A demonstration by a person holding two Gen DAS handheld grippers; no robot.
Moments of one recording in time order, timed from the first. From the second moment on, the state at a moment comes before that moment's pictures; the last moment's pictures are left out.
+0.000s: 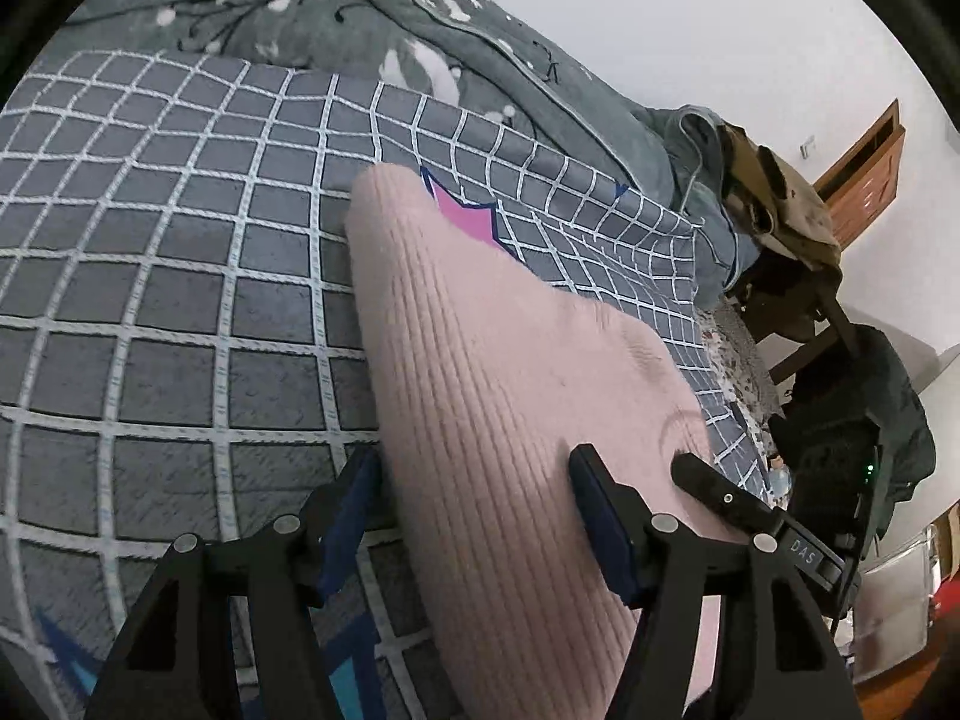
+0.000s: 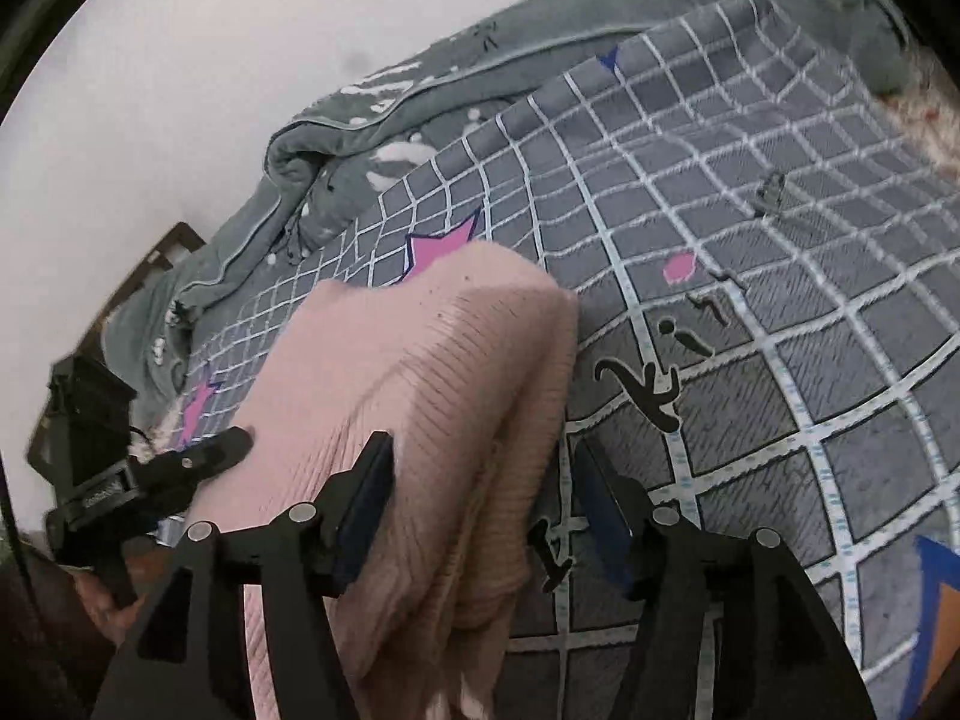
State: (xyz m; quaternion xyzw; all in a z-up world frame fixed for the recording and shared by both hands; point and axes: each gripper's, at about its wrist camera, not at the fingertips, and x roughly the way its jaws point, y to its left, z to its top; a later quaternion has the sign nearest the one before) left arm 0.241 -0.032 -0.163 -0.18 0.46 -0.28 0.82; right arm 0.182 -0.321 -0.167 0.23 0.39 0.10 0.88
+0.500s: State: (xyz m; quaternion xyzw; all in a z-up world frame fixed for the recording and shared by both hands) left arm 0.253 -0.014 -0.140 -0.17 0.41 -0.25 0.86; right arm 0.208 -0.296 -0.152 0.28 0.36 0.17 0.87
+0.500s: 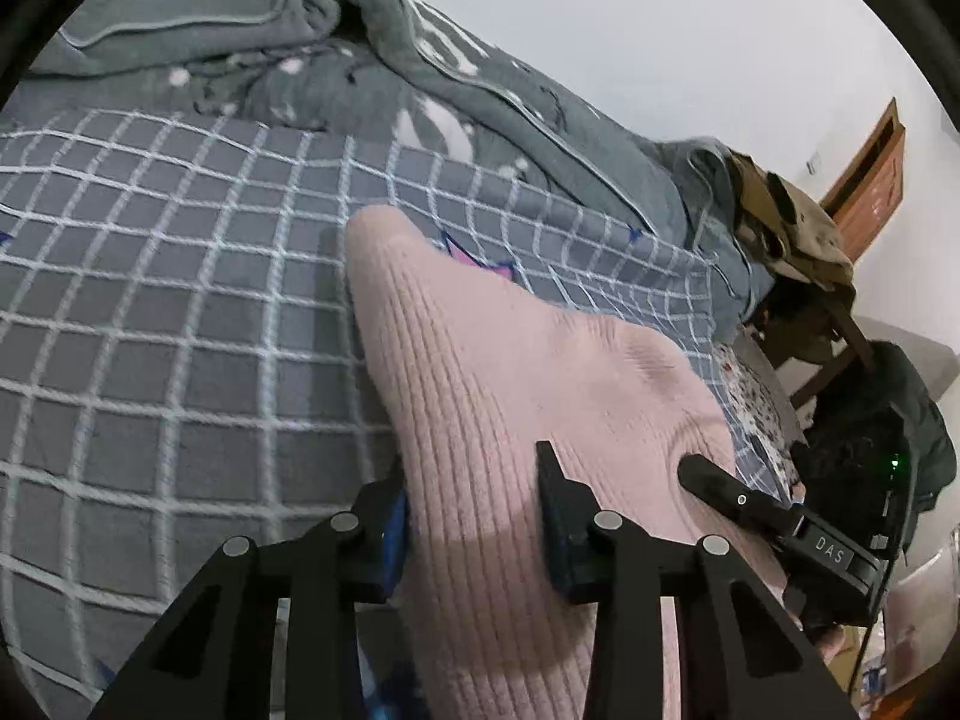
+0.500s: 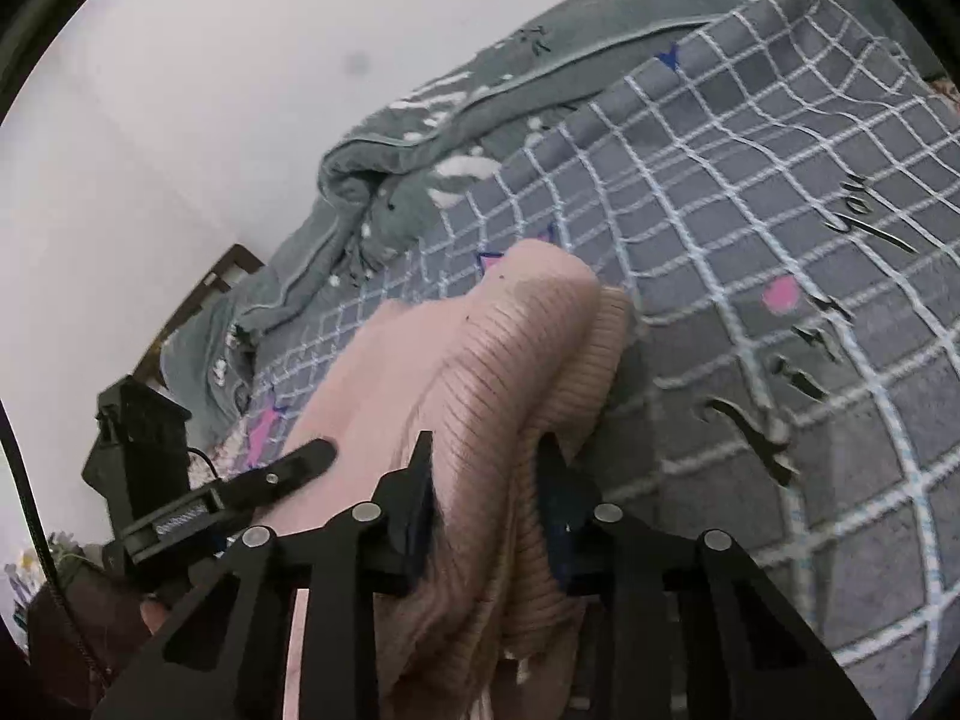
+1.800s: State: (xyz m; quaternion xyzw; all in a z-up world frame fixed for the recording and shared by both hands) left arm 0.254 0.081 -0.128 -0.10 0.34 -0.10 0.93; right arm 0.253 -0.203 -0.146 0.15 0.34 0.15 0.92
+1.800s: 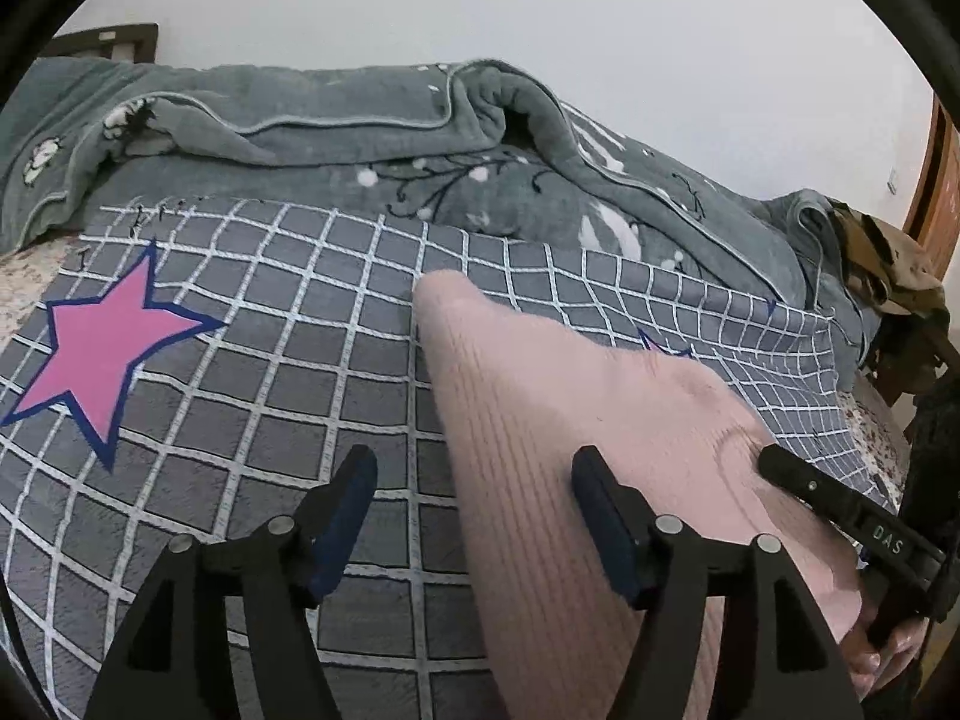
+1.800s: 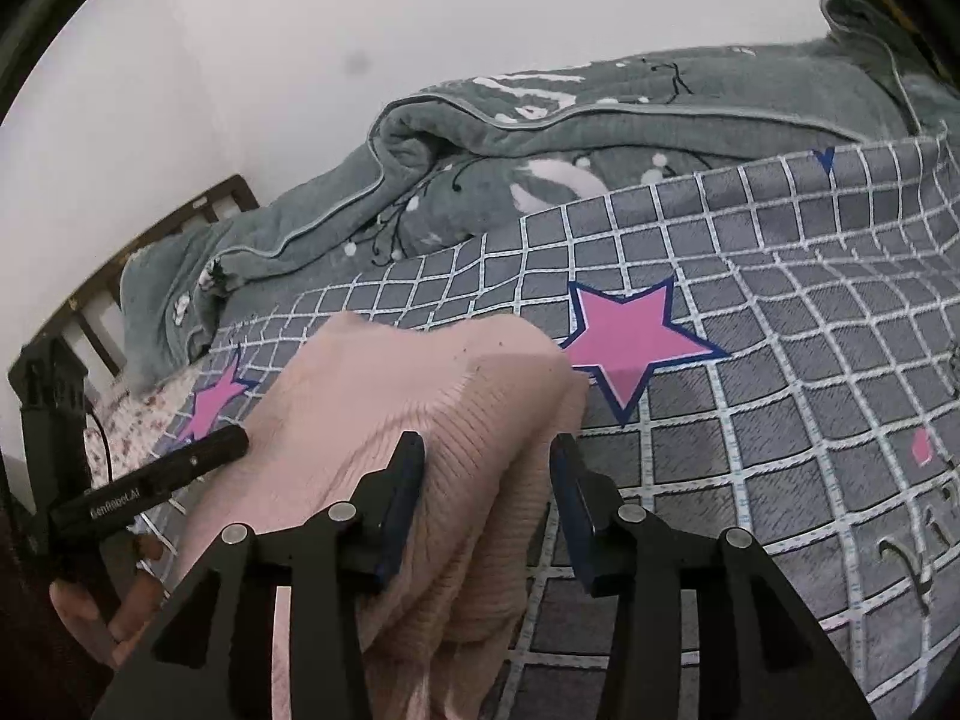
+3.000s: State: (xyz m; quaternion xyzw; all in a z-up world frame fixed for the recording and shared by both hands) left arm 0.232 0.097 -0.130 -0.06 0.31 -0.02 0.95; right arm 0.225 -0.193 -0.133 0.05 0.31 0.09 0.94
